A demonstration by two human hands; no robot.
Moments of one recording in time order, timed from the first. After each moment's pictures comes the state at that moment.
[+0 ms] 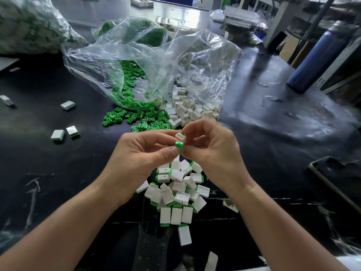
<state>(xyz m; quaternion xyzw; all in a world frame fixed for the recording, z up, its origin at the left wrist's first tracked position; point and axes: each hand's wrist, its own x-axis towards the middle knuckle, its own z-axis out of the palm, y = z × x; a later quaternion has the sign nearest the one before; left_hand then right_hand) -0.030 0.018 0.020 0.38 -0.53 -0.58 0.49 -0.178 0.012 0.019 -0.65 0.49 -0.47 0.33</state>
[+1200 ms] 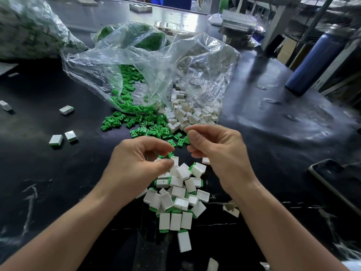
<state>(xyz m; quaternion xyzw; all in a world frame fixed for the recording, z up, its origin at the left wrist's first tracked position) -0.025 0.015 0.009 0.52 -0.62 -0.40 0.43 -0.186 0.009 0.021 -0.54 0.48 -0.53 0.45</state>
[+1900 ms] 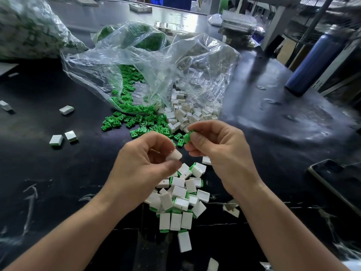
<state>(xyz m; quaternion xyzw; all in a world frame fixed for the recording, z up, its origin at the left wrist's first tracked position) -0.032 0.018 0.009 0.46 -0.61 -0.45 0.46 -0.186 0.011 0.025 -0.55 0.45 -0.53 0.46</state>
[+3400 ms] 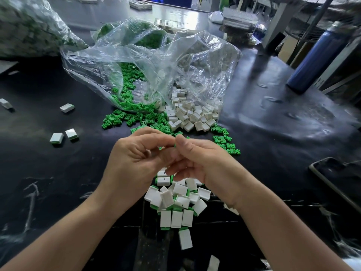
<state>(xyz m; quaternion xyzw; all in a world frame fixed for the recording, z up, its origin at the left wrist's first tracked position) -0.029 0.020 0.016 0.38 -0.62 -0.44 0.53 -0.176 0.017 0.025 -0.53 0.42 -0.34 0.65</state>
